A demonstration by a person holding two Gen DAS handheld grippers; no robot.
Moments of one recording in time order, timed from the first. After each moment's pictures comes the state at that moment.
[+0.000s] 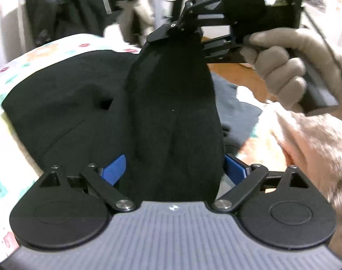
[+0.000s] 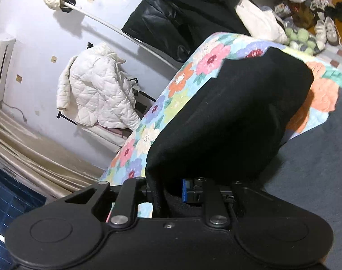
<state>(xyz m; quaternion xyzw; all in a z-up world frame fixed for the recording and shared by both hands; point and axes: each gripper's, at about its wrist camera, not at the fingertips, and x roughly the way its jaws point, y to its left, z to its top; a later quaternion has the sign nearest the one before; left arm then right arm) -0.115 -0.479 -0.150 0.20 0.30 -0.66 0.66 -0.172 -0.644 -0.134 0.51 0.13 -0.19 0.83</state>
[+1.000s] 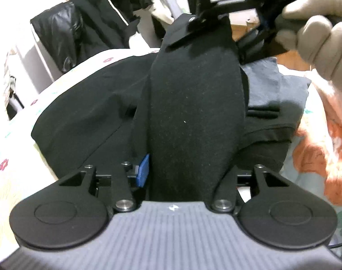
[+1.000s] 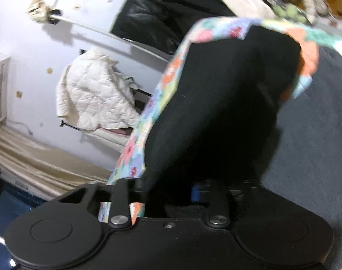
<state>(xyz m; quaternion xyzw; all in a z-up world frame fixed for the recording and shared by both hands) -0.165 -0.484 -0.175 0.31 0.19 -0.60 0.71 -0.187 -0.643 -0.182 0.57 0.11 -0.18 0.79</state>
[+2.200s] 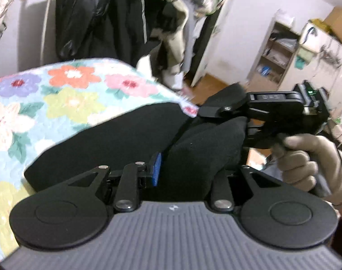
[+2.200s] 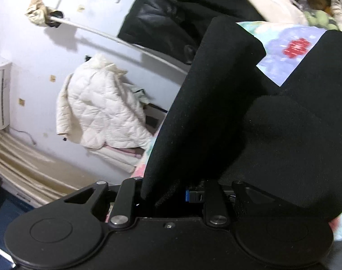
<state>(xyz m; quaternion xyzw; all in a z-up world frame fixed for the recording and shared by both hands) 0.110 -0.598 -0.133 0.07 0.30 -0.68 0.67 -0.057 -0.747 -0.170 0.55 0.08 -0.15 0.81</state>
